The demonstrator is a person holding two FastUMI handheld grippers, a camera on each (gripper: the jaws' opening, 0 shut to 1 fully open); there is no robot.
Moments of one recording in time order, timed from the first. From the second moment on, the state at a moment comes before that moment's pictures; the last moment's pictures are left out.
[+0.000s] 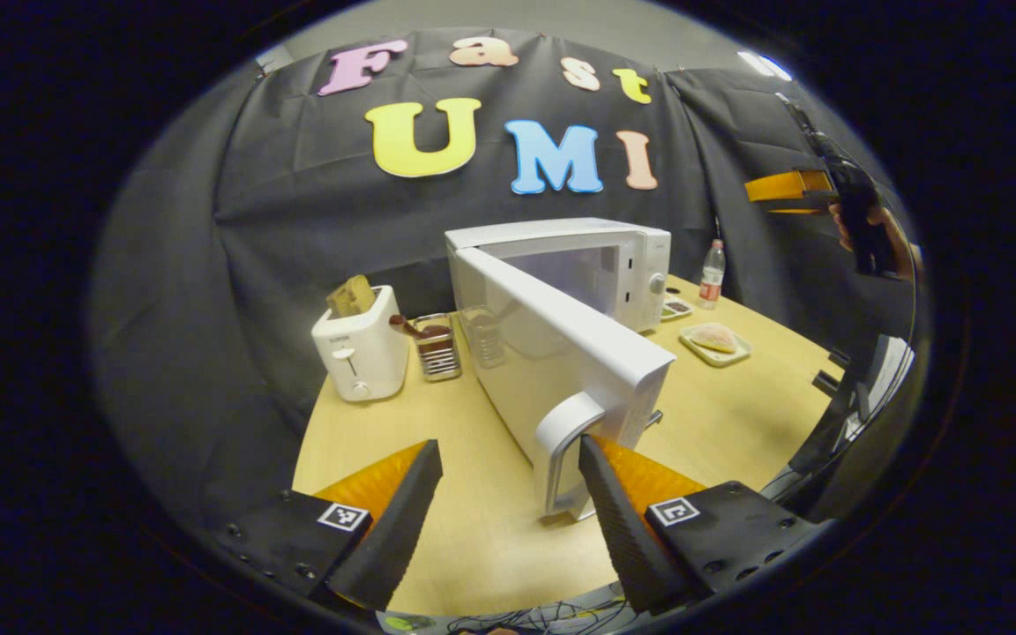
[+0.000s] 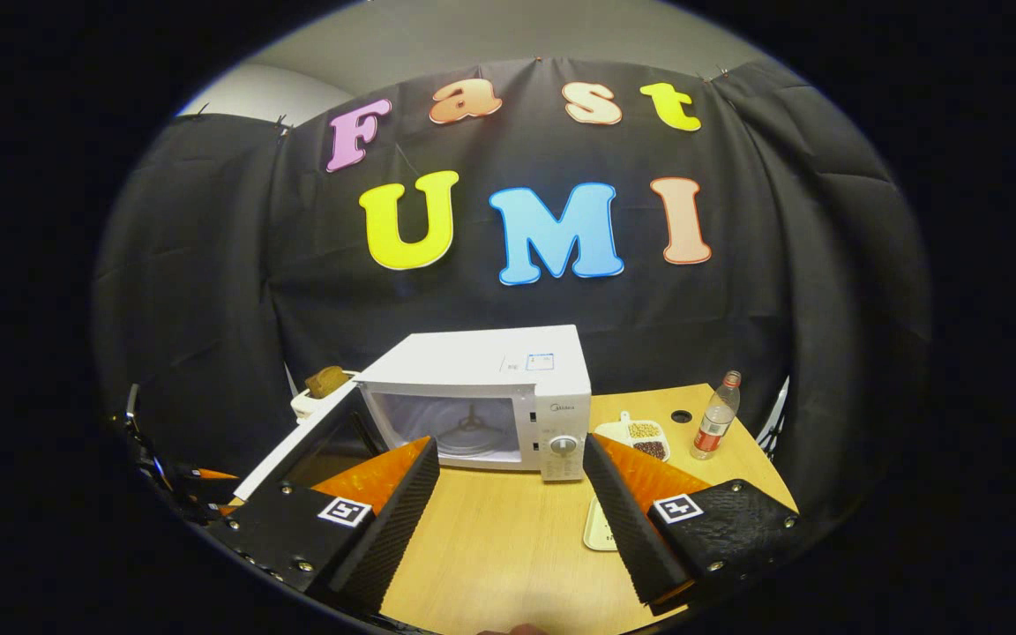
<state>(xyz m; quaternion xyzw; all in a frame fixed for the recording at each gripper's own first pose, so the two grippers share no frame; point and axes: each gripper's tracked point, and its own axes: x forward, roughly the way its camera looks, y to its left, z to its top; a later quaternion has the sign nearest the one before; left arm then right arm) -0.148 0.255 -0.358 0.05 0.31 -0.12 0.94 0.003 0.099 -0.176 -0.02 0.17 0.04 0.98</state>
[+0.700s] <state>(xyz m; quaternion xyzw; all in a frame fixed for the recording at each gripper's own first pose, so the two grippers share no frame) -0.108 0.182 -0.124 0.00 0.12 0.05 0.99 0.054 -0.038 -0.331 -0.07 0.34 0.05 0.94</state>
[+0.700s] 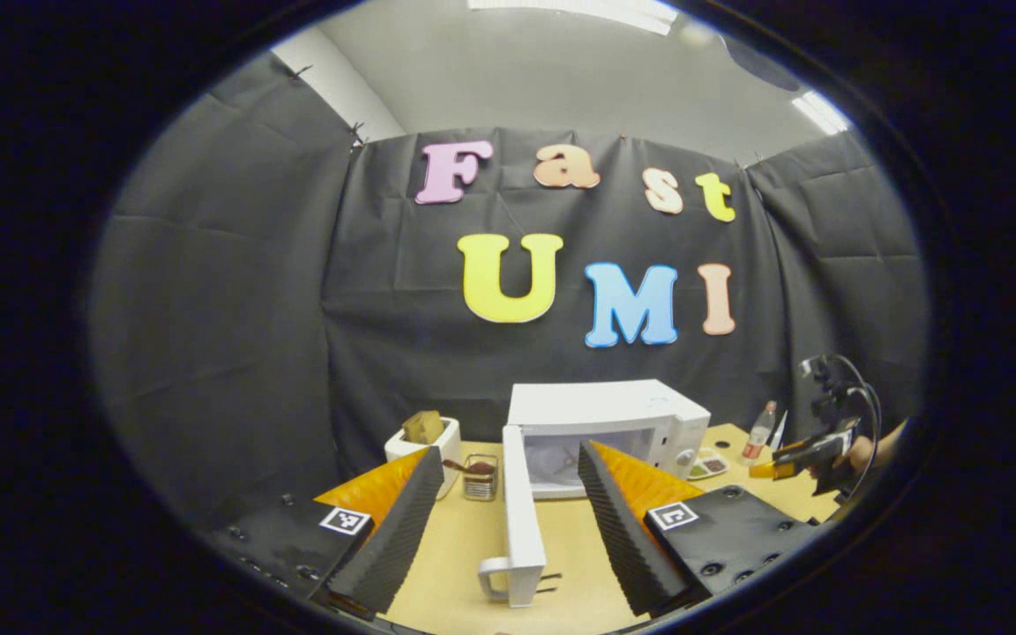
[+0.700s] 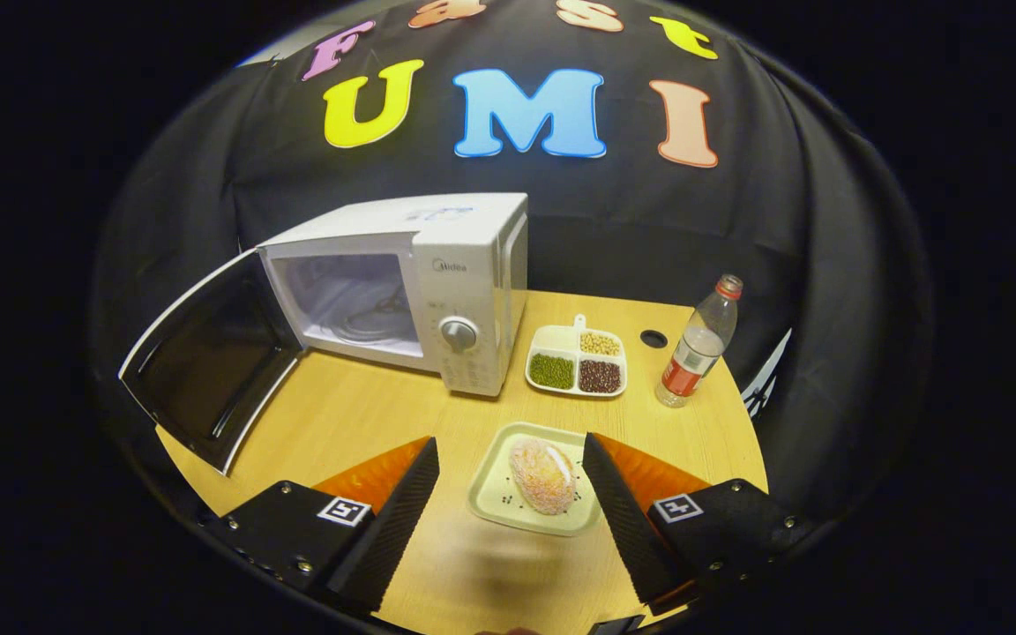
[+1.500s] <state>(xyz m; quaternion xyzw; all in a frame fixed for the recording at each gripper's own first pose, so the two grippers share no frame) -0.039 0.061 -0.059 -0.01 0.09 0.06 0.99 0.089 -0.076 -0.472 -0.06 0.46 0.11 0.88</state>
